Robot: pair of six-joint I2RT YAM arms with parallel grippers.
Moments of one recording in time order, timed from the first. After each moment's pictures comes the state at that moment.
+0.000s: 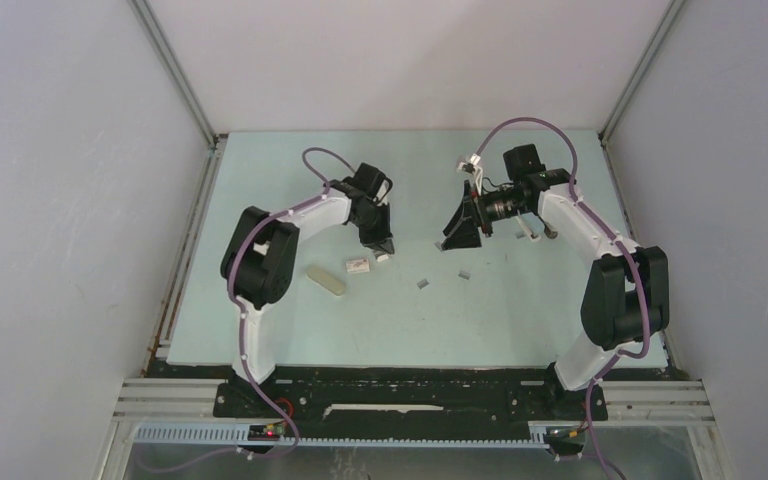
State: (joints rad) left arm -0.50 2.05 1.48 -0.60 0.27 -0.54; right arm 0.22 1.66 1.34 -0.78 -1.18 -0.54
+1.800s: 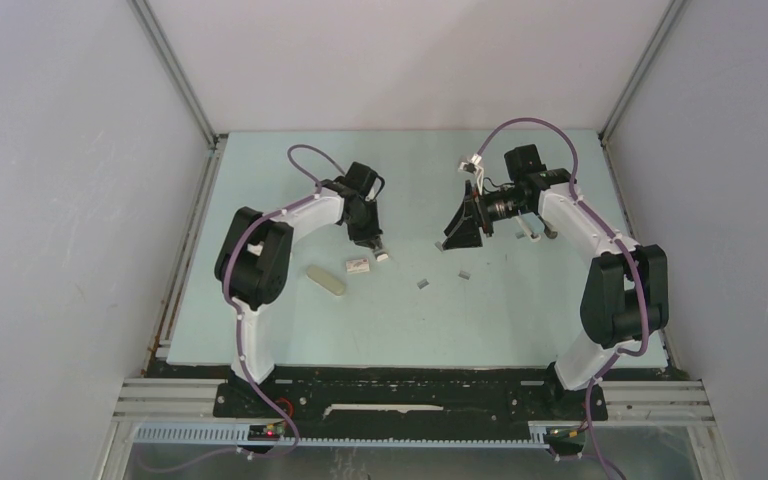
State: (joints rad) left arm -0.47 2.02 1.45 -0.59 0.11 -0.57; right arm 0.21 1.67 1.34 -0.79 -1.19 -0.54
